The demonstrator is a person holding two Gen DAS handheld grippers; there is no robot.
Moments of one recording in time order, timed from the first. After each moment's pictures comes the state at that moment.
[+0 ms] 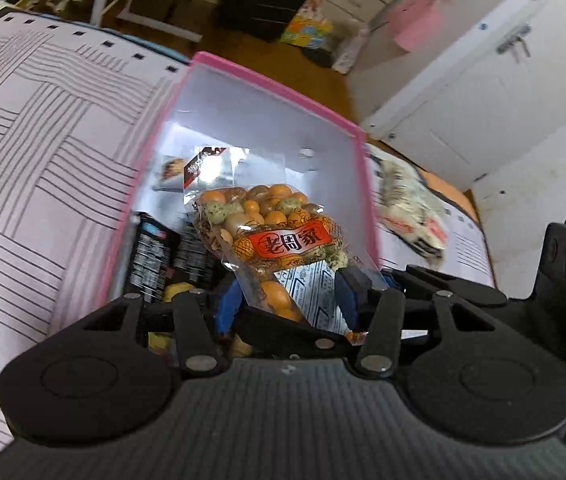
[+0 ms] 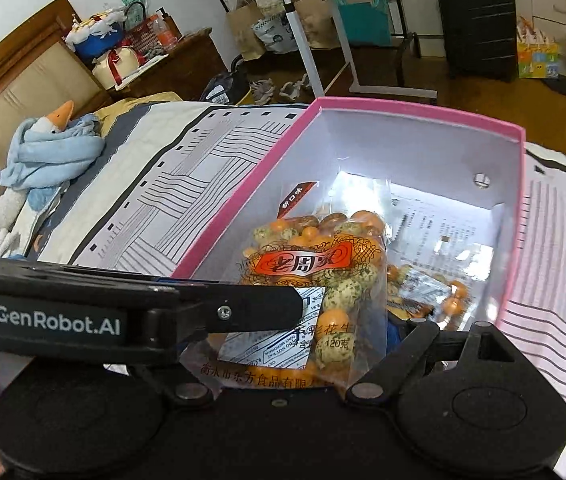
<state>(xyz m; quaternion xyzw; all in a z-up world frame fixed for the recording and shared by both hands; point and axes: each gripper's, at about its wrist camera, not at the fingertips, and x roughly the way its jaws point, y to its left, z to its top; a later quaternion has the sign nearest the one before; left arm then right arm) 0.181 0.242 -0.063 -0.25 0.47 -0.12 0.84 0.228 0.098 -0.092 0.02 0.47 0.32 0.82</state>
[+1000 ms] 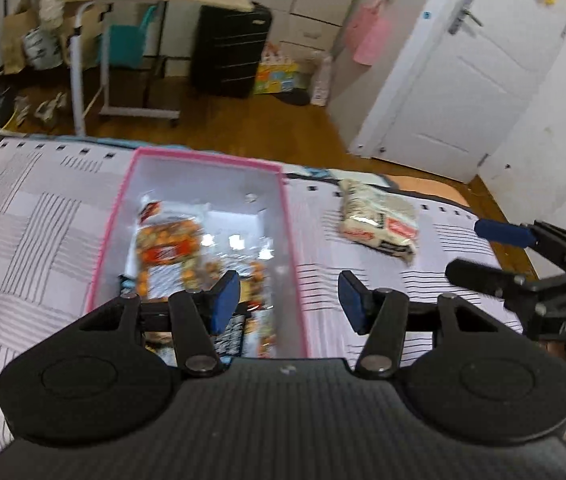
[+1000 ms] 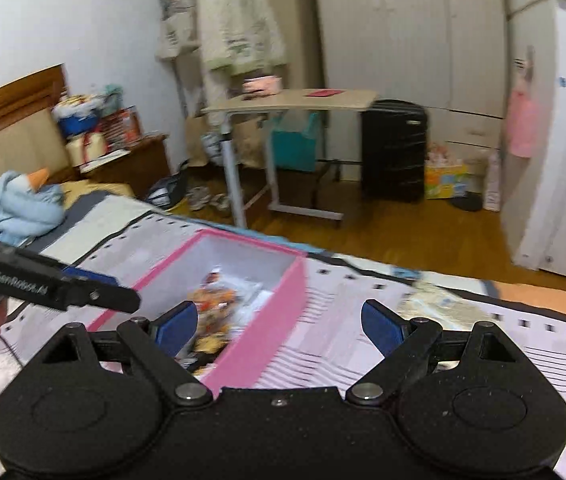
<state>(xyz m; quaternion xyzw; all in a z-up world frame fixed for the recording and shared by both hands) 0.125 0.148 0.044 -0.11 0.40 -0.13 0.90 0.138 -0.100 0.041 -0.03 0.30 0.23 0.92</state>
